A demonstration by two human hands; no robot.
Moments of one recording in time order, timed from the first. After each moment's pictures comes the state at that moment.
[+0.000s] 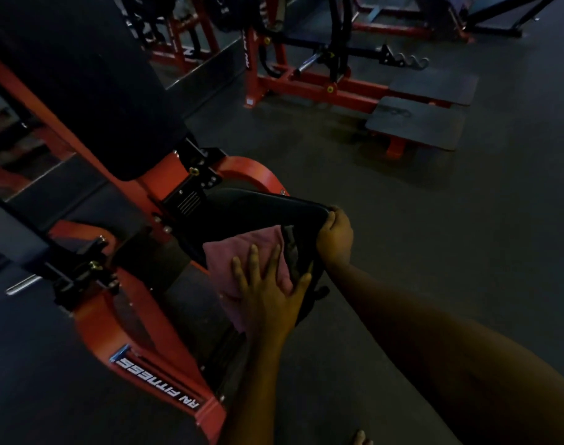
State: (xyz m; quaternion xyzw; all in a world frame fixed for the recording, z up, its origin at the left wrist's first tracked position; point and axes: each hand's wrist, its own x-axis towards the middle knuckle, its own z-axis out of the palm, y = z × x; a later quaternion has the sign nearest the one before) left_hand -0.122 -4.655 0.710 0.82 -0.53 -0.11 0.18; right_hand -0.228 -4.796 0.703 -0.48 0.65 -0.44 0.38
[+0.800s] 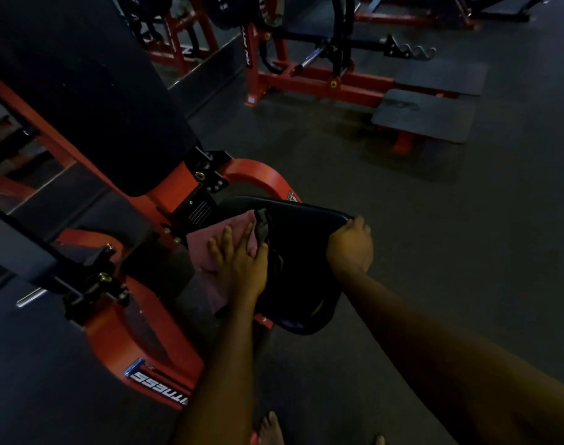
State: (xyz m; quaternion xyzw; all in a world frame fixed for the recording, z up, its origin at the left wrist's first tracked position) left_hand -0.022 -4.744 0.707 0.86 -0.46 -0.17 0.15; right_hand -0.208 -4.809 0.705 -0.47 0.79 -0.28 0.27
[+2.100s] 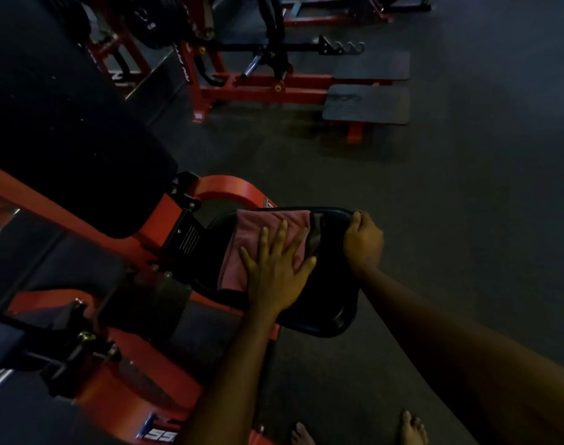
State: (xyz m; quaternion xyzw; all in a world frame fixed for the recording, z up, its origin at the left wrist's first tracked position) left_hand -0.026 -4.755 0.718 0.65 -0.75 -0.14 0.04; right_hand -0.206 -4.793 0.705 -0.38 0.78 -0.42 0.26
